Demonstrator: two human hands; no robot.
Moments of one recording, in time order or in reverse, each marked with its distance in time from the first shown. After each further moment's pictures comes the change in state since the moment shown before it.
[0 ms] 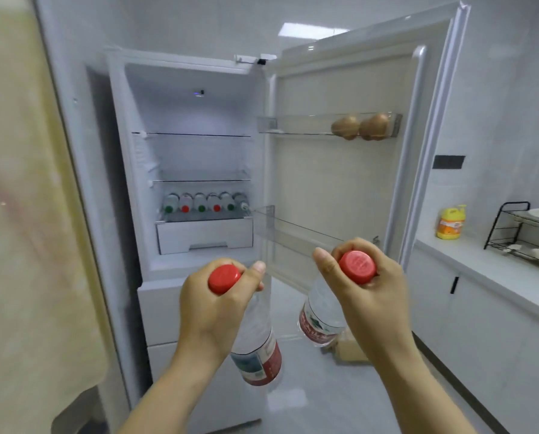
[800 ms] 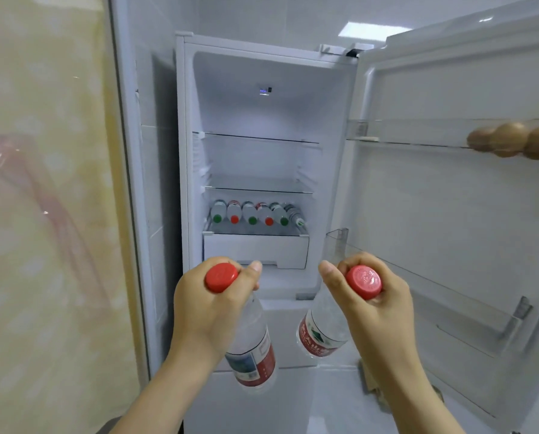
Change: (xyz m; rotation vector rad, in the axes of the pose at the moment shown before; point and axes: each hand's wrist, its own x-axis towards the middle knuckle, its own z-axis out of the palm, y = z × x) left_hand 0.152 -0.097 -0.090 0.007 0.165 0.015; right_hand 0.070 0.069 0.187 0.127 -0.076 0.050
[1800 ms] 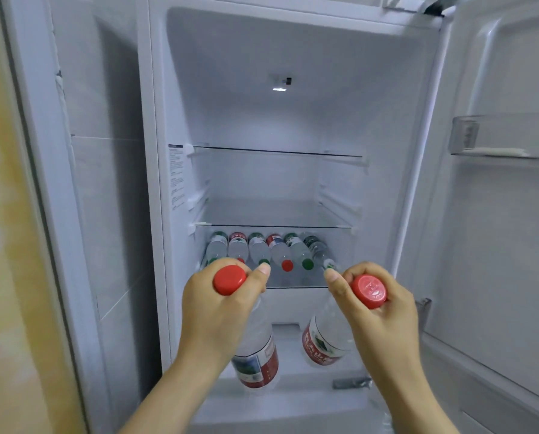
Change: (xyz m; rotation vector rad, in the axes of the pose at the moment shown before) left_hand 0.248 -0.139 0.072 0.033 -0.016 0.065; right_hand 0.197 0.172 0.132 0.001 0.042 0.024
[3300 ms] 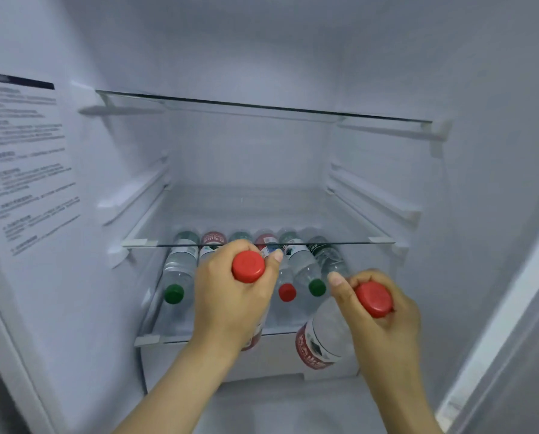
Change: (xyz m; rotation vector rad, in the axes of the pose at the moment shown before) left_hand 0.178 -0.163 0.114 0.184 0.047 0.192; right_hand 0.138 0.162 0.079 -0.013 0.111 0.117
